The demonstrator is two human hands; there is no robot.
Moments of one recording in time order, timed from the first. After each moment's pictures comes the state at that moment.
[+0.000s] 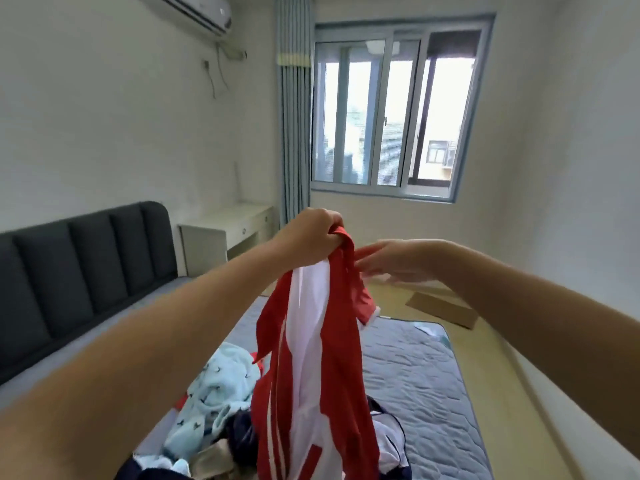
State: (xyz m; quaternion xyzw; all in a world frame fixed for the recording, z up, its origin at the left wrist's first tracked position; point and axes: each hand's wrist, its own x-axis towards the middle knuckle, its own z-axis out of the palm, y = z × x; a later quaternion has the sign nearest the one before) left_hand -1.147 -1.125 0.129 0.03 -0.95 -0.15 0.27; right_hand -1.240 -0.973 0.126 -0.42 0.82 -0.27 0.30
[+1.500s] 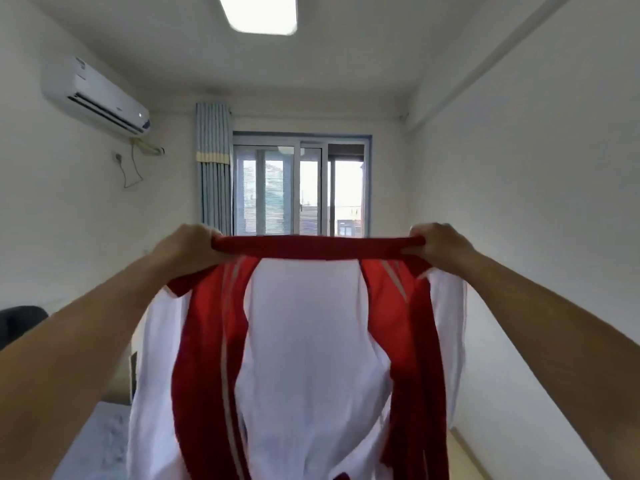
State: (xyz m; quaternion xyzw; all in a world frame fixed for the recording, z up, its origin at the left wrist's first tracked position) left_hand -1.141 -1.245 0.239 0.06 -0.92 -0.06 0.37; right_hand -1.288 -0.838 0.246 -0.27 0.89 -0.18 -0.32
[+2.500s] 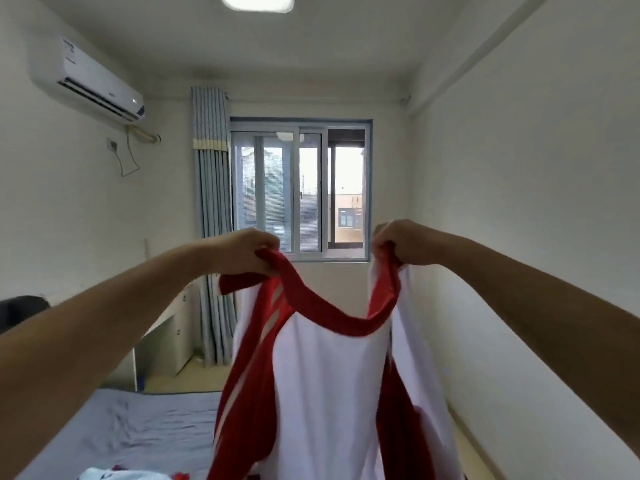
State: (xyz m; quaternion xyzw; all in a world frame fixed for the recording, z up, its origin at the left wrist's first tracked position) left_hand -1.152 -1.171 0.235 -0.13 -0.97 -0.17 0.15; right_hand -1.266 -0.877 0.243 -0.45 0.87 -0.11 -0.19
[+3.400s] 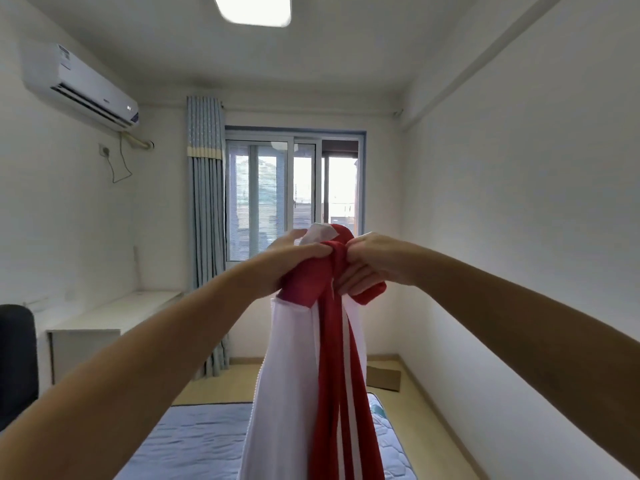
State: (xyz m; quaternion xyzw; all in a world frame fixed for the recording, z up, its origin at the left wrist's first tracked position) left_hand -1.159 -1.098 0.225 -0.10 -0.77 -0.62 0.12; right_hand -1.210 -0.923 0.242 -0.32 0.82 -0.47 0.09
